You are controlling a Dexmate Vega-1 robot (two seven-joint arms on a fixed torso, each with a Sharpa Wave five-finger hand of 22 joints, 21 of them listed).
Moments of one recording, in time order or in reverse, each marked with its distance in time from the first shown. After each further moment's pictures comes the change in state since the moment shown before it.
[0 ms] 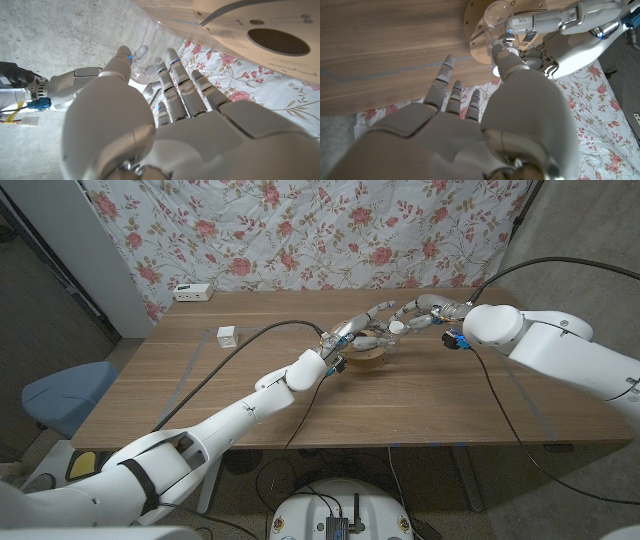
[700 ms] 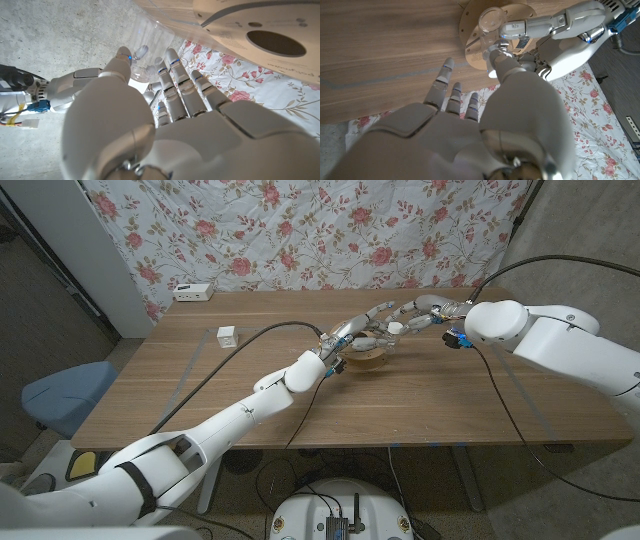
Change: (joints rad) left arm 0.011 0.009 -0.004 -0.016 0.001 0.001 0.002; left_hand -0.004 0.004 0.000 0.000 0.003 0.000 0.000 0.000 0.000 0.000 0.000 0.004 -0.001 0.000 0.000 0.000 0.000 0.000 0.000 0.000 0.000; right arm 0.022 -0.020 -0.001 -0.009 0.032 0.002 0.038; right_hand -0.001 -0.019 -0.019 0.004 0.007 -0.130 -0.018 -0.085 -0.019 -0.058 0.028 -0.004 0.000 -0.036 0.025 -0.012 -0.005 -0.037 -0.001 -0.004 0.000
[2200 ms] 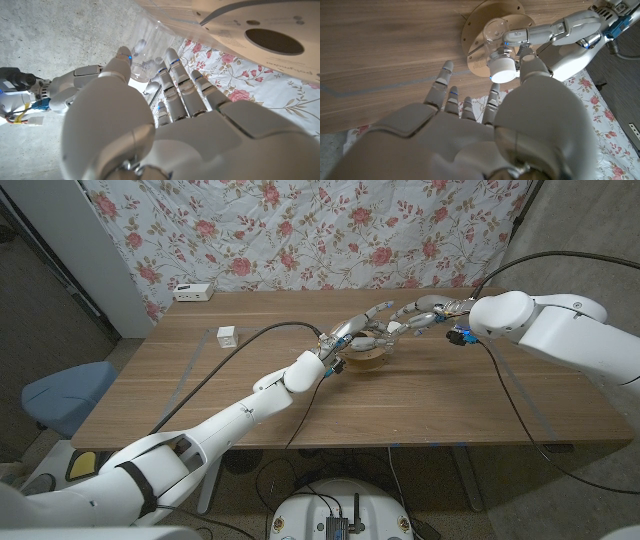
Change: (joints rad) left arm -0.001 -0.002 -0.005 0.014 0.002 -0.018 0.003; left_hand 0.000 0.000 0.006 -0.003 -0.002 0.000 0.000 0.000 0.000 0.000 0.000 -0.001 0.001 0.000 0.000 0.000 0.000 0.000 0.000 0.000 0.000; right arm 0.056 -0.022 -0.020 0.020 0.045 -0.018 0.079; right_hand -0.232 -0.113 -0.146 0.072 -0.130 -0.197 0.175 -0.029 -0.016 -0.106 0.105 0.013 0.002 -0.071 0.060 -0.003 -0.002 -0.047 0.004 0.005 0.000
